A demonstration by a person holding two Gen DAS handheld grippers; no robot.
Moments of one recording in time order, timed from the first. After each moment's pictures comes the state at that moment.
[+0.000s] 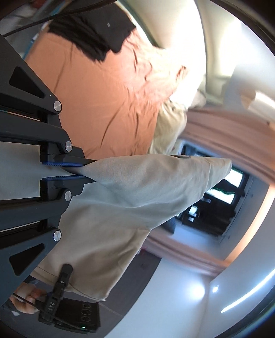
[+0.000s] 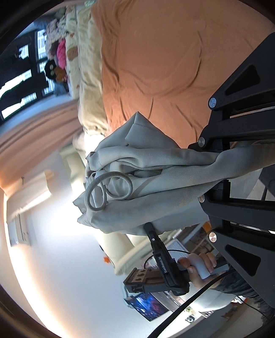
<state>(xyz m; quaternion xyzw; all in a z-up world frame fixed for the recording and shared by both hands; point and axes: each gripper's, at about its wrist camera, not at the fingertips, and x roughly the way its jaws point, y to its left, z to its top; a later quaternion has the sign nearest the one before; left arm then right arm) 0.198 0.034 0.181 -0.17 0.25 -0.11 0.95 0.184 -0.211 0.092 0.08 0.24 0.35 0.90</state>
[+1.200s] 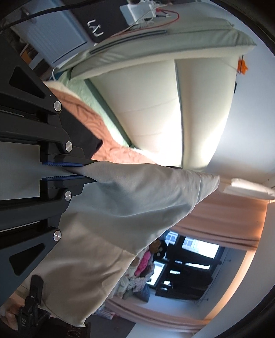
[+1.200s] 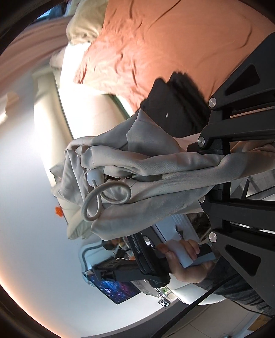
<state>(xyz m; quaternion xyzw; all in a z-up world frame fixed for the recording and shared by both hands) 0.184 0.392 0.186 -0.14 0.21 0.12 0.96 0.381 0.051 0.071 0.00 0.28 0.52 0.80</state>
